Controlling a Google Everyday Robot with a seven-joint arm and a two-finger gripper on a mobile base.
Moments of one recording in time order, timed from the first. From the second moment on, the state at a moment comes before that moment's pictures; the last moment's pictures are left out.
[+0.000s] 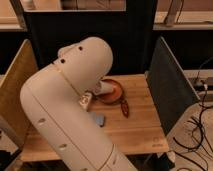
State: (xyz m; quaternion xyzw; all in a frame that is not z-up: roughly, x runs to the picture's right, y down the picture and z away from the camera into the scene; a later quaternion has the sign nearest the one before) arm -0.183 -0.096 0.914 -0.17 0.00 0.45 0.88
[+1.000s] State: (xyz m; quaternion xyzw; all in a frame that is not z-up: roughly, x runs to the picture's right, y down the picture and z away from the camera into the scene) arm -0.100 -0.072 0.841 -0.18 0.01 0.47 0.86
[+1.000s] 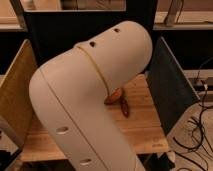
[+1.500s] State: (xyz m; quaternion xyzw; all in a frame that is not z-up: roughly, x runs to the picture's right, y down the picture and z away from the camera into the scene) arm -0.056 -0.019 0.815 -0.21 0.05 0.47 0.86
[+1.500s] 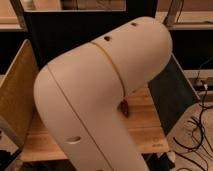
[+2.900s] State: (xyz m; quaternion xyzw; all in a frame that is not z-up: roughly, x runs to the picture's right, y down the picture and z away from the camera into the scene) arm -0.036 0.091 0.762 -0.32 0.12 0.45 0.82
